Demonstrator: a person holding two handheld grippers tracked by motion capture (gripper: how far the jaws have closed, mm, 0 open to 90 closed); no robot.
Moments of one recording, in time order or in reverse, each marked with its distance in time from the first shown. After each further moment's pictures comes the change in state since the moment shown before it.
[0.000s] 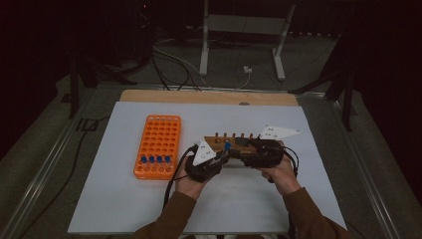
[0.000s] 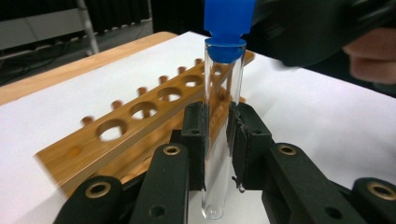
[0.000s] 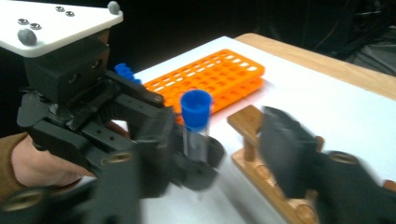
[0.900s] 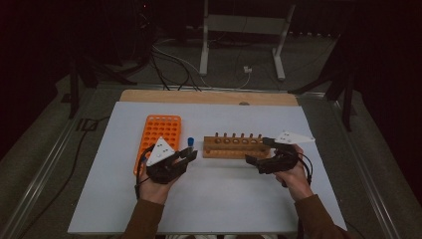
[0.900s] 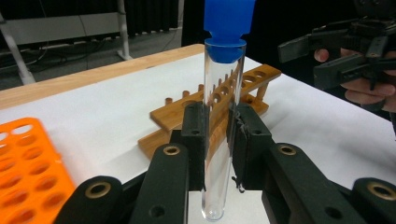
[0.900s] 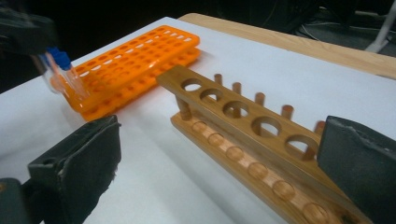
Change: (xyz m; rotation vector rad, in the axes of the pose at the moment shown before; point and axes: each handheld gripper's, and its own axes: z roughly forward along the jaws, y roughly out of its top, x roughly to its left) left arm 0.035 -0.004 -0.096 -0.054 0.078 -0.106; right arm -0.027 -0.035 -0.026 0.037 -0.191 0.070
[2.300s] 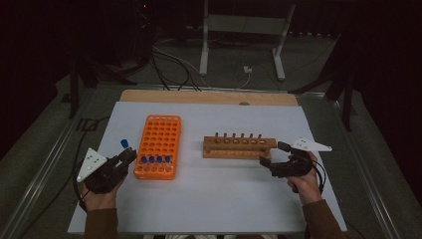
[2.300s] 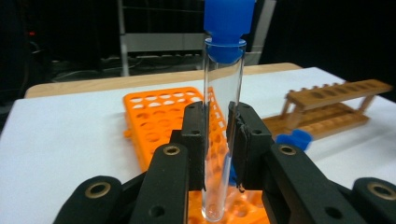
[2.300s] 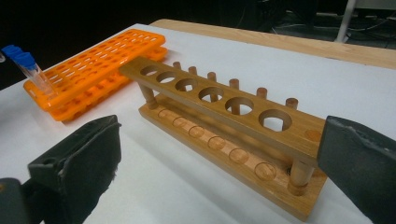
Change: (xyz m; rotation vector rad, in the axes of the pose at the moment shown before) left arm 0.076 -0.051 -0.094 -0.099 0.311 -0.101; right arm -0.020 -0.027 -0.026 -0.046 -0.087 0.063
